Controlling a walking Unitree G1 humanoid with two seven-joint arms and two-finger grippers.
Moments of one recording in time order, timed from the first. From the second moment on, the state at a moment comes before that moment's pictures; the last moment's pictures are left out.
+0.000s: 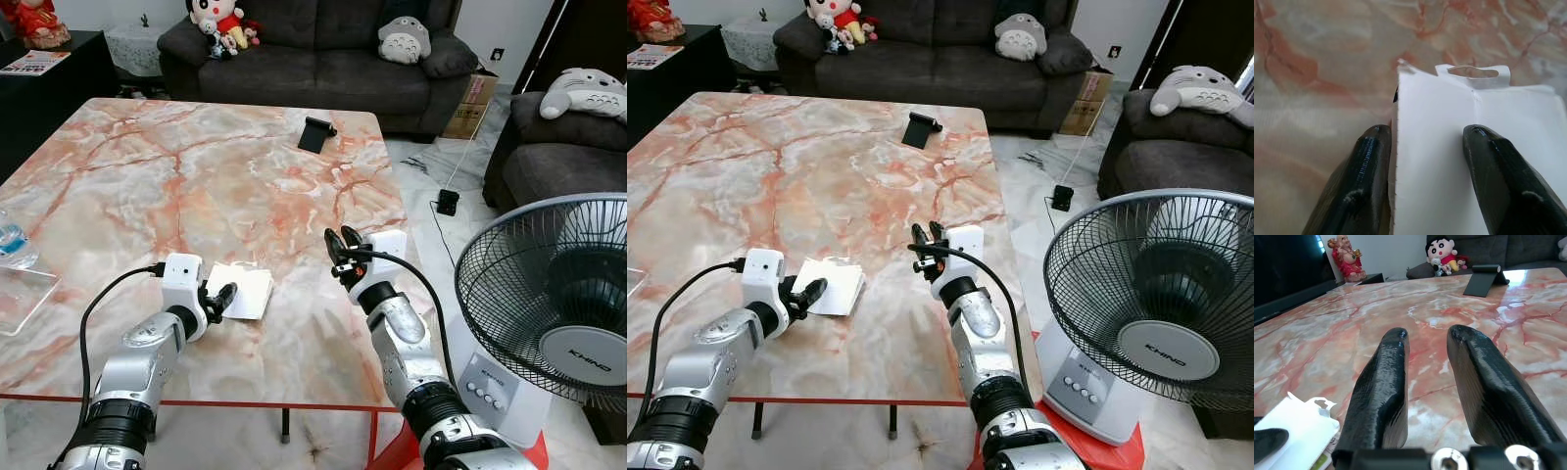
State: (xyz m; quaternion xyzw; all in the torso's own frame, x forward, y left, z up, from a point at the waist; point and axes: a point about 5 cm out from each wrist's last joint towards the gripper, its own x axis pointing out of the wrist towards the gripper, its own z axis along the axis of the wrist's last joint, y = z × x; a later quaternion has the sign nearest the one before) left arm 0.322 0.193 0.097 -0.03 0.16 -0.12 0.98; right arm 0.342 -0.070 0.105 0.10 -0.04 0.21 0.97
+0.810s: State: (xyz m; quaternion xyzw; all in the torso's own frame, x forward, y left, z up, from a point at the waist) left arm 0.325 0.195 0.106 -0.05 0.11 -0.09 0.99; right arm 0.341 -0.068 0.105 0.10 -0.04 0.21 0.97
